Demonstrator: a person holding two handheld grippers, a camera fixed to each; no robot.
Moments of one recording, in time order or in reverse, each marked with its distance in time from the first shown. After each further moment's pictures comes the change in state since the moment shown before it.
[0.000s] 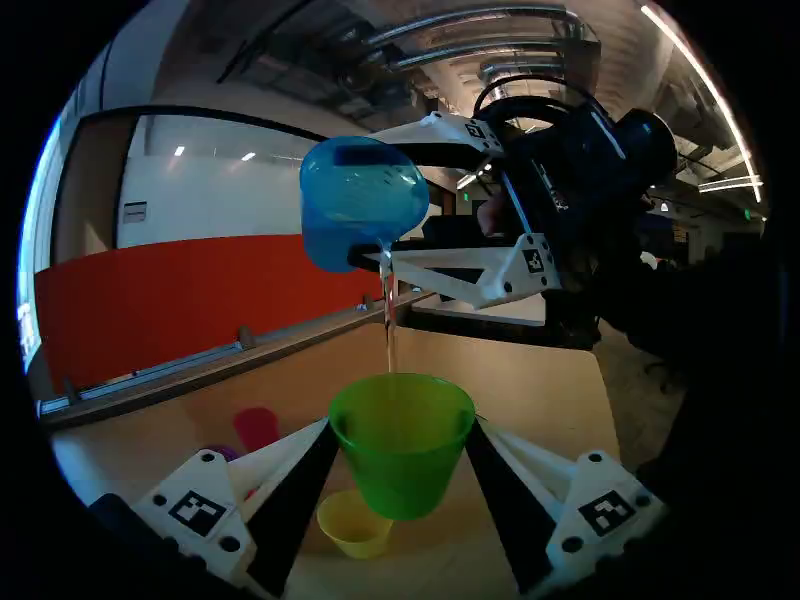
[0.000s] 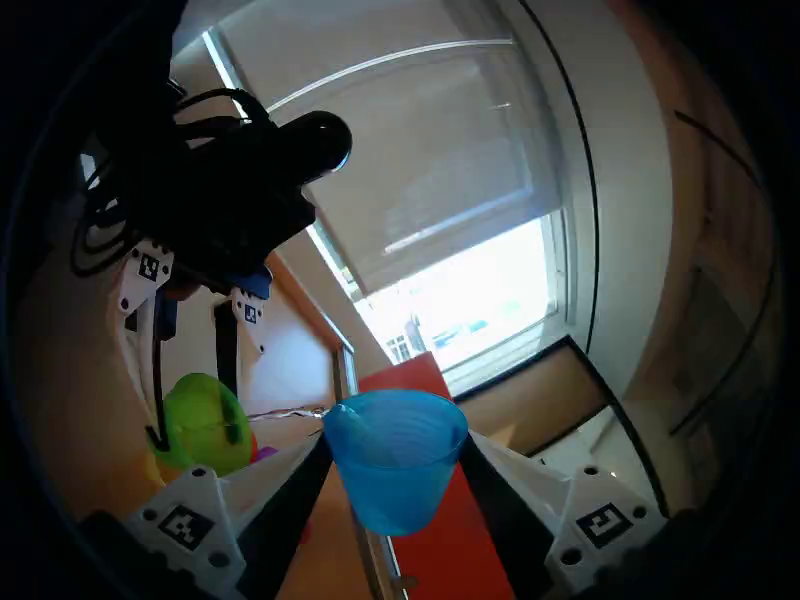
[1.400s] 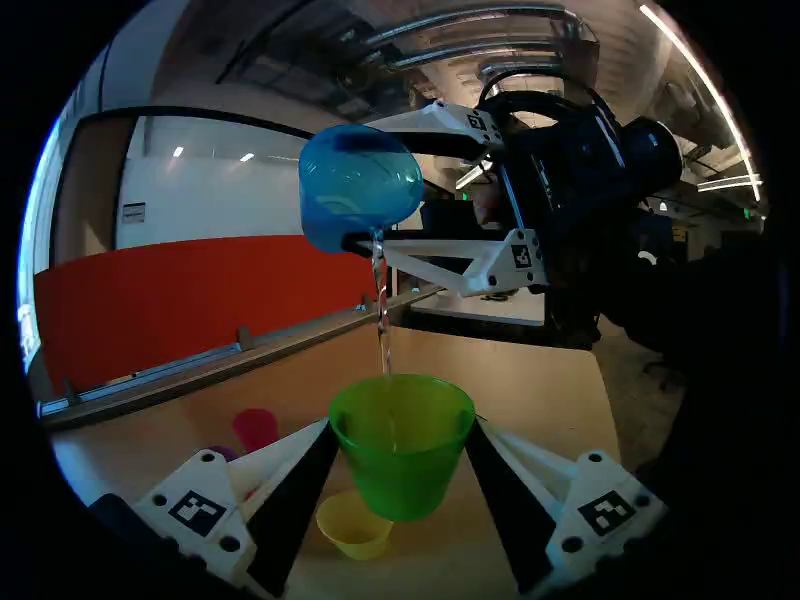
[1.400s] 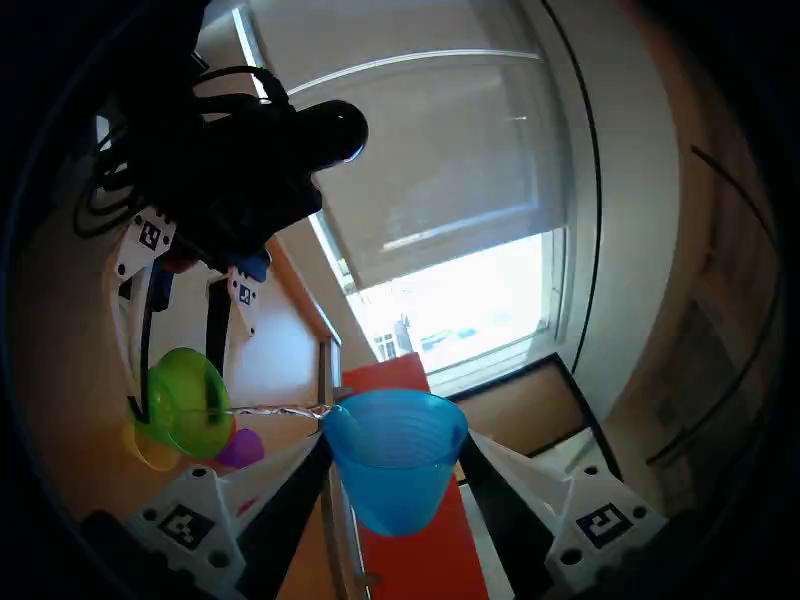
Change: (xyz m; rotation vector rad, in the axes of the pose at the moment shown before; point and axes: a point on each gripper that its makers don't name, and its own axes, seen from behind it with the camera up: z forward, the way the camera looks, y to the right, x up) left arm 0.000 0.001 0.002 -0.003 0.001 0.003; right arm -0.004 0.016 0.002 -0.030 -0.007 -0.117
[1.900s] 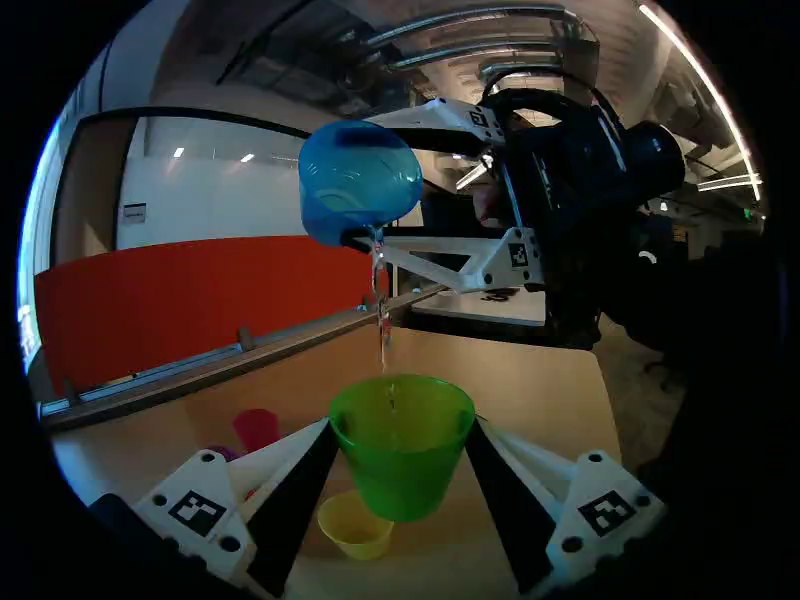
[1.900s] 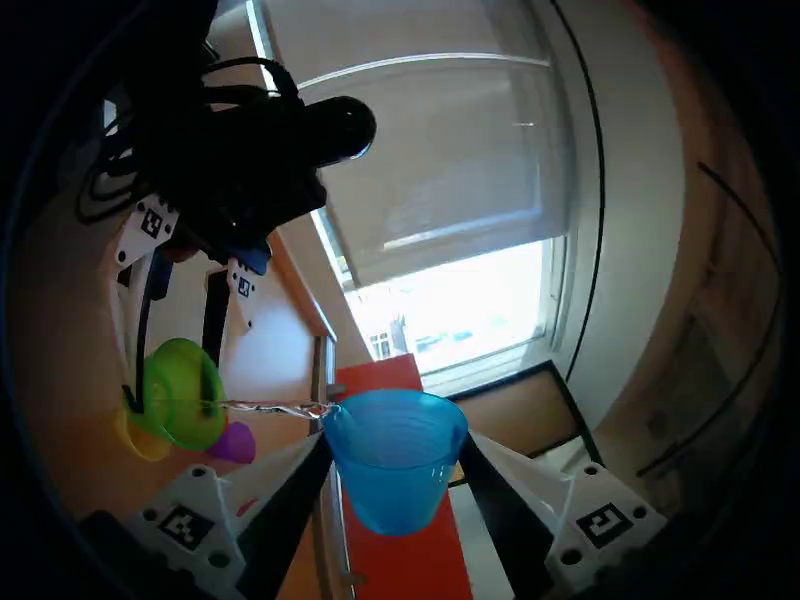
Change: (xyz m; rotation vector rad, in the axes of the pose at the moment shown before) left arm 0.000 -0.001 -0.001 0.002 0.001 0.001; right arm 0.002 0.005 0.002 -0.011 -0.003 -0.049
